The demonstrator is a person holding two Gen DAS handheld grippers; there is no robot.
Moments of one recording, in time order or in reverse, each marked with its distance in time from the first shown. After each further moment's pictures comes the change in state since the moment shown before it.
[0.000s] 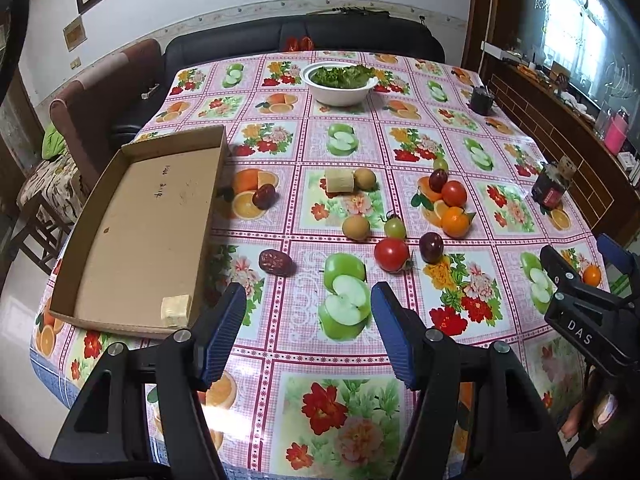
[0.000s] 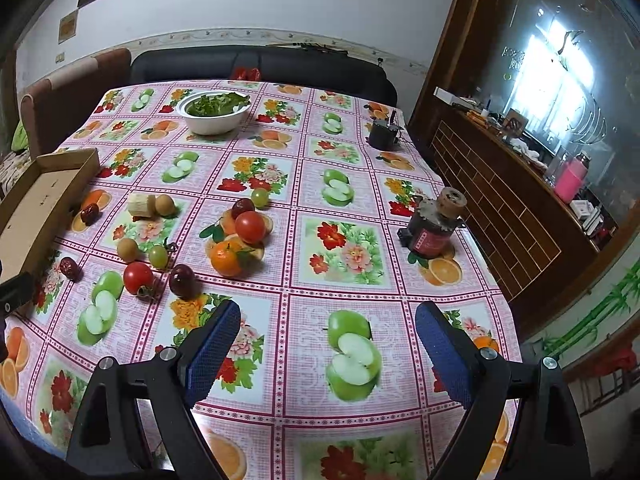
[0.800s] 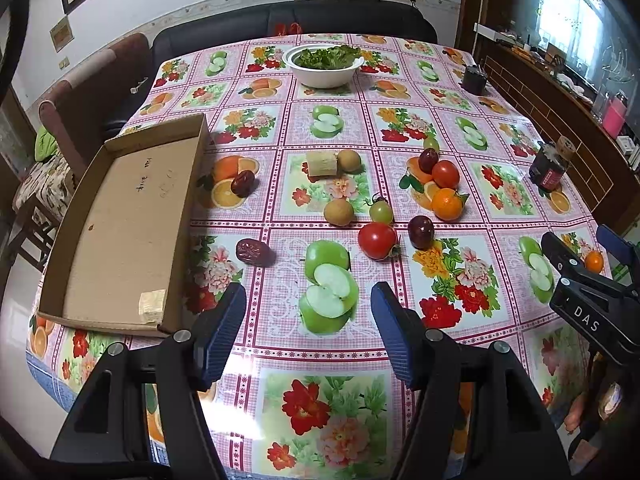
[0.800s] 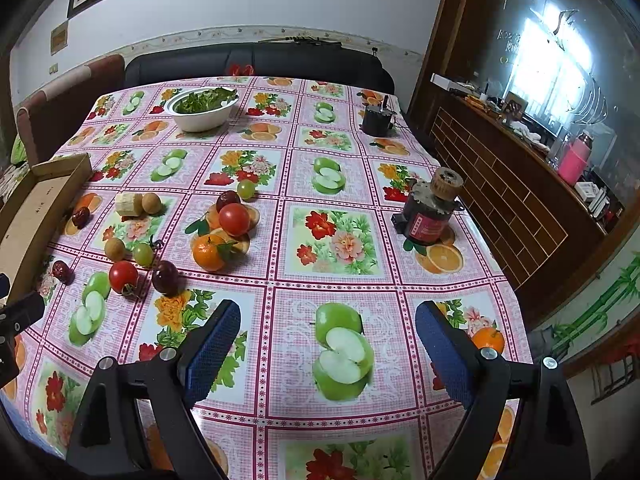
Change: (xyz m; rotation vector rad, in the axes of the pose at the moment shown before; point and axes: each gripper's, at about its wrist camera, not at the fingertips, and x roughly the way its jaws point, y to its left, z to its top) left arm 0.014 -0.015 0.001 0.036 0.055 -0.009; right arm 0.015 -0.017 -0.005 0.041 0.028 0.024
